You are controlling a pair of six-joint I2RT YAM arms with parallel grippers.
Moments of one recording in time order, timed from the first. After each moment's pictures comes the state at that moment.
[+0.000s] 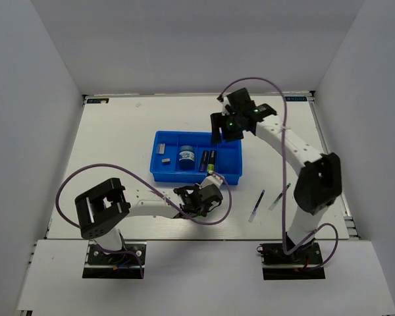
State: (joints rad) left arm -1.19 1.64 0.85 -0.22 -0.44 -0.47; right arm 0.54 1.85 1.64 -0.76 -0.23 0.23
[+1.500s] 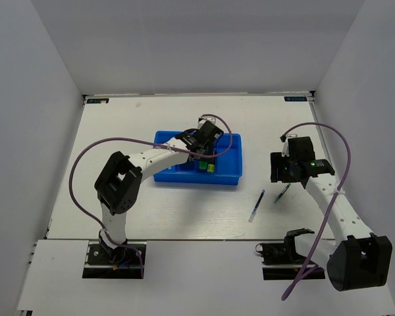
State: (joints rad) left arm -0.81 1.91 1.49 -0.52 -0.33 -0.53; right arm 0.17 1.06 0.82 -0.74 0.02 0.07
